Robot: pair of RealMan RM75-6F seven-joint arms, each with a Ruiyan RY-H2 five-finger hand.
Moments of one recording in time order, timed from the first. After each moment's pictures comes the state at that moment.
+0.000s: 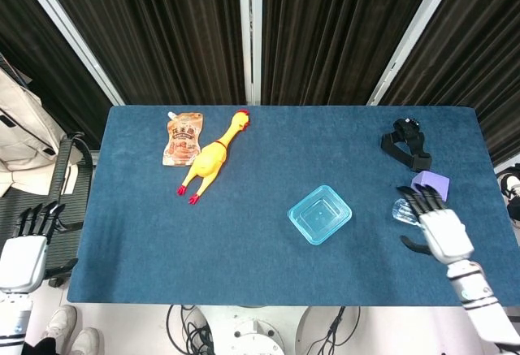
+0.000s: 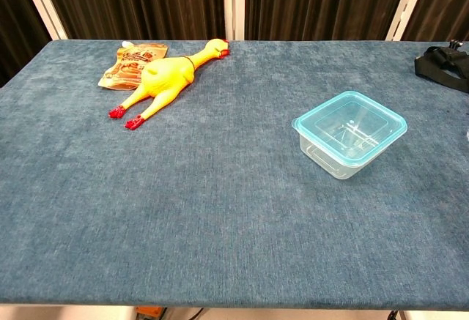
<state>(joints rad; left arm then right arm) -0.06 -1.18 -0.04 -1.60 1.48 1.49 0.09 0.27 -1.23 0.05 -1.43 -1.60 1.28 0.13</state>
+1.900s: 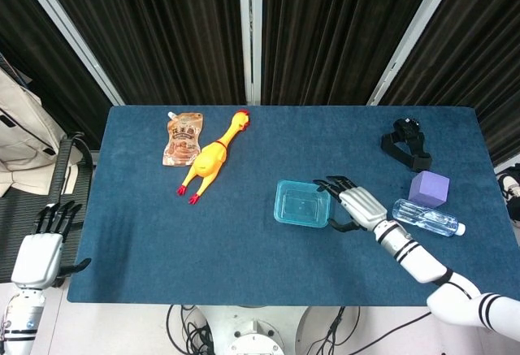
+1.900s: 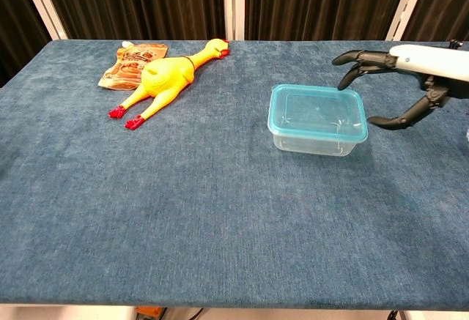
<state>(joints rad) -0.09 -1.19 -0.03 -1.64 1.48 1.45 0.11 0.63 -1.33 0.06 -1.39 -1.59 0.90 0.47</state>
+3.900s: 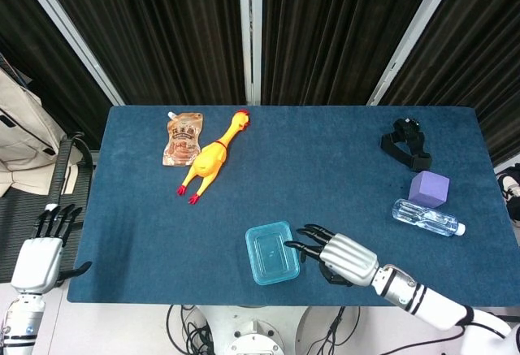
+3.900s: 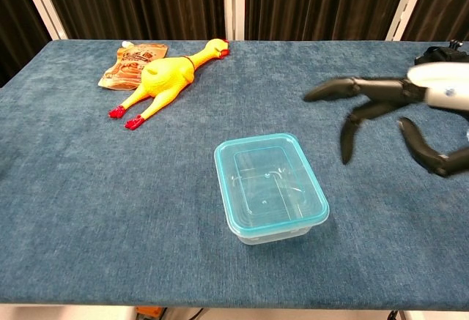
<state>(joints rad) -0.08 -1.20 -0.01 -1.64 1.51 1.48 0.11 0.69 -1.13 -0.16 -1.78 -1.86 1.08 0.32</state>
